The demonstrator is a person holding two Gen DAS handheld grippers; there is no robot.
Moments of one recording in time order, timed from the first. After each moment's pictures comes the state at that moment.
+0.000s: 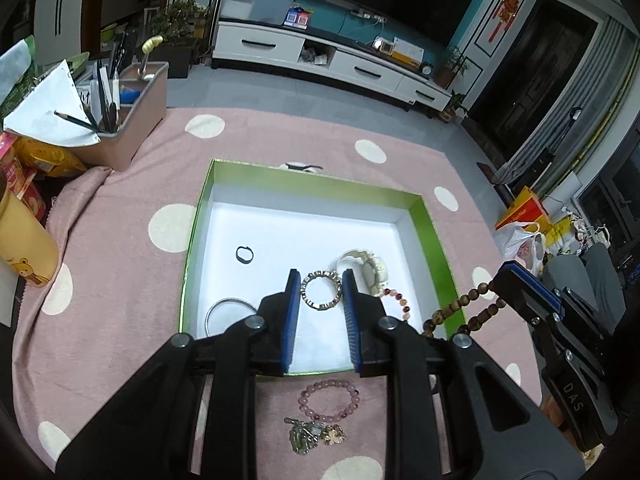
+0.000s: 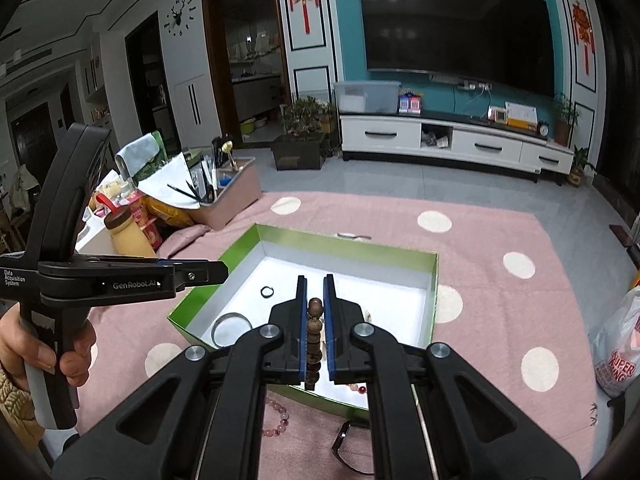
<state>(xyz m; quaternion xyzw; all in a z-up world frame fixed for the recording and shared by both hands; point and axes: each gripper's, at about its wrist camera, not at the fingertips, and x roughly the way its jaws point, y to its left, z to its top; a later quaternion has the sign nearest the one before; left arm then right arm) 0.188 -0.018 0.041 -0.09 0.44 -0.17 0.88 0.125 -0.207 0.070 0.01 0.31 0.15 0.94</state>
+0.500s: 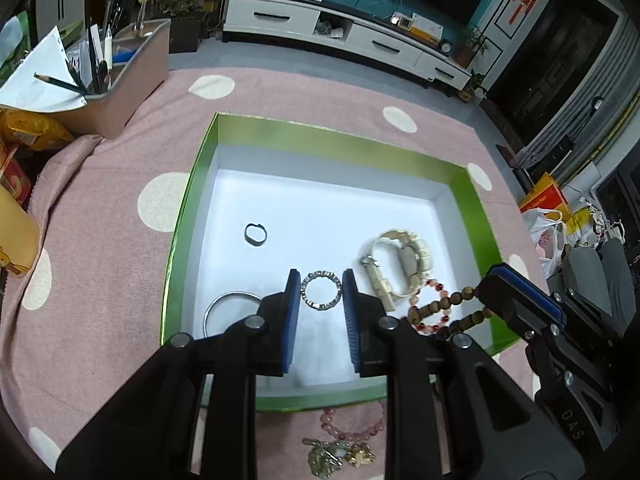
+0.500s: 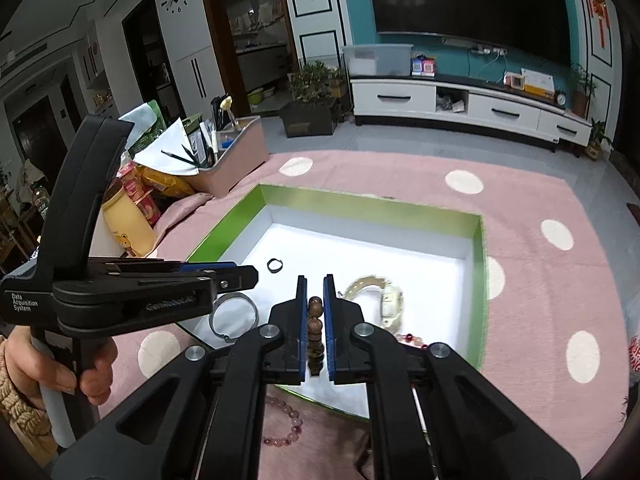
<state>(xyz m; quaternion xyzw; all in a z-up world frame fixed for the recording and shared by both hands) 0.220 -0.022 -0.013 -0.08 0.49 -0.15 0.86 0.160 -0.183 0.026 0.02 0.36 0.18 0.91</state>
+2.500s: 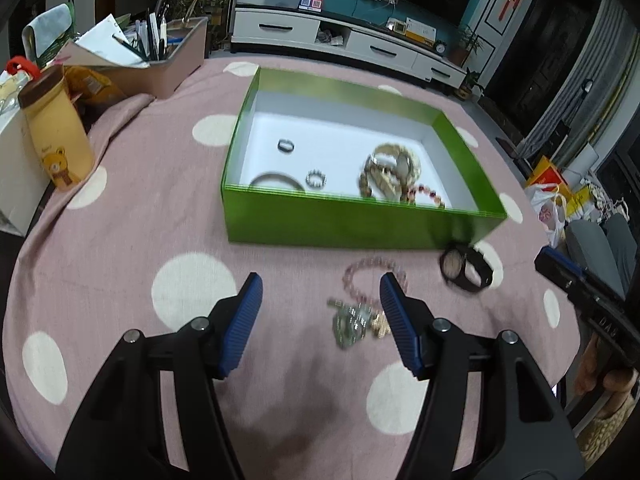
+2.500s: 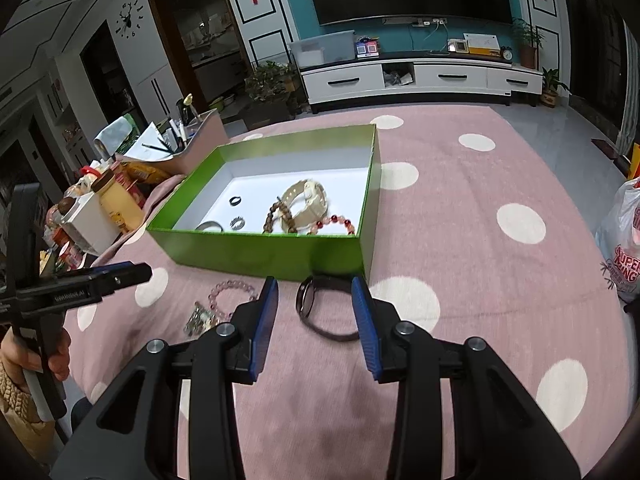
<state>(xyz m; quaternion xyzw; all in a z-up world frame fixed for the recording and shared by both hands) 0.077 0.011 -0.020 -0.06 0.46 -0.14 0.88 0.033 -0.262 0.005 0.08 0.38 0.11 0.92</state>
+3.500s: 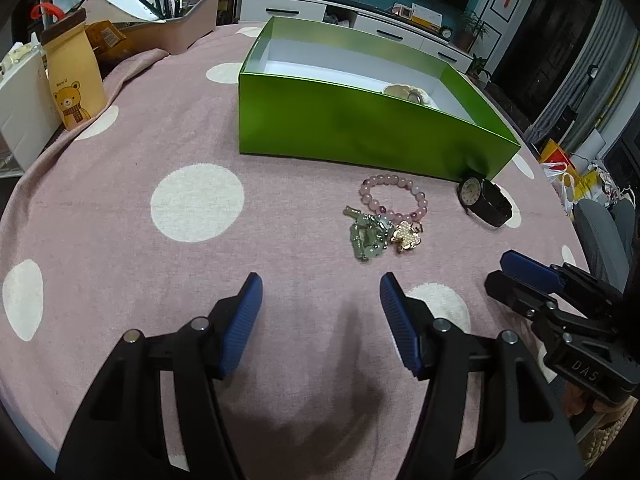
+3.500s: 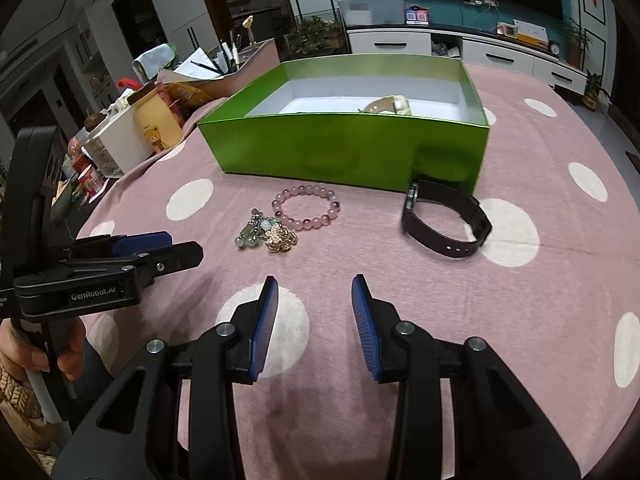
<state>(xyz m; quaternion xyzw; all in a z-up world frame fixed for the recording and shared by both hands) 0.033 0.015 -0.064 -0.05 0.47 -0.13 0.87 0.011 -0.187 -0.047 0.04 0.43 0.18 0.89</state>
